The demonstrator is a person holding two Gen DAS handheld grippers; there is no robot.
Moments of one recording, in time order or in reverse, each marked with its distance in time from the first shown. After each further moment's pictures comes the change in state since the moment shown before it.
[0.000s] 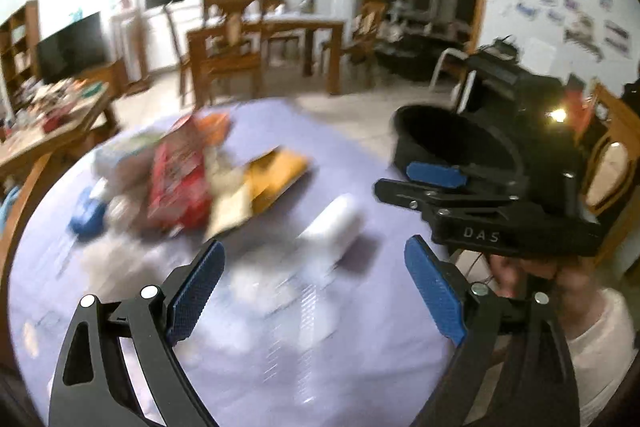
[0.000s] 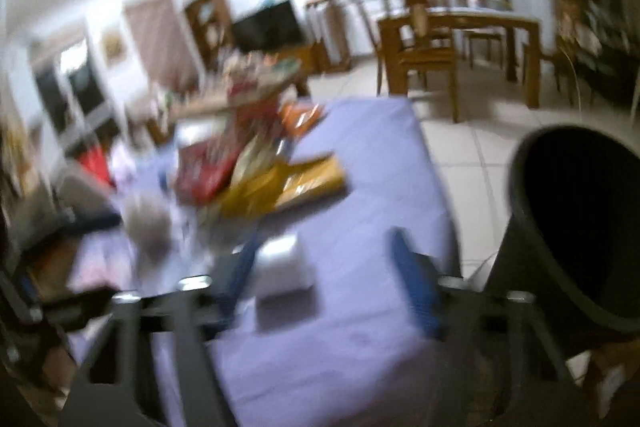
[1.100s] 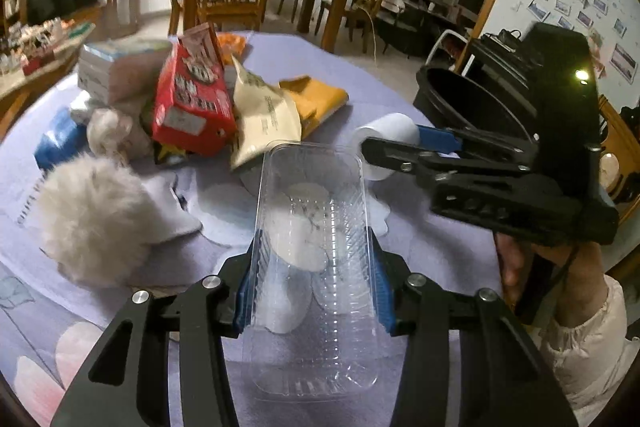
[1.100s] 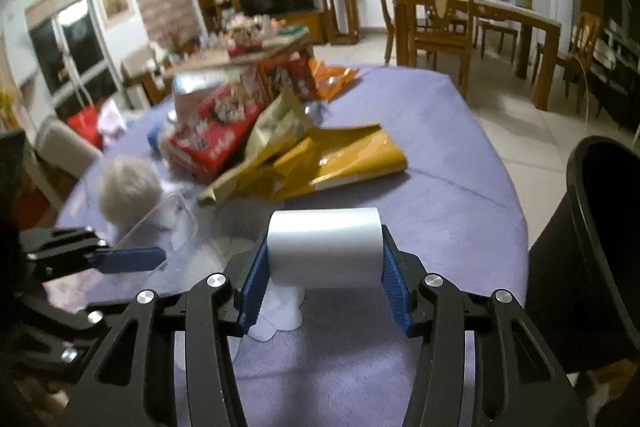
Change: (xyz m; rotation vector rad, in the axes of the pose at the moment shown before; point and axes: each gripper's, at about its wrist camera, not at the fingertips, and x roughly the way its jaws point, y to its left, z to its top) left arm 0.045 0.049 -0.028 -0.093 0.115 -0.112; right arm 0.059 0.016 0.006 -0.031 0.058 0.007
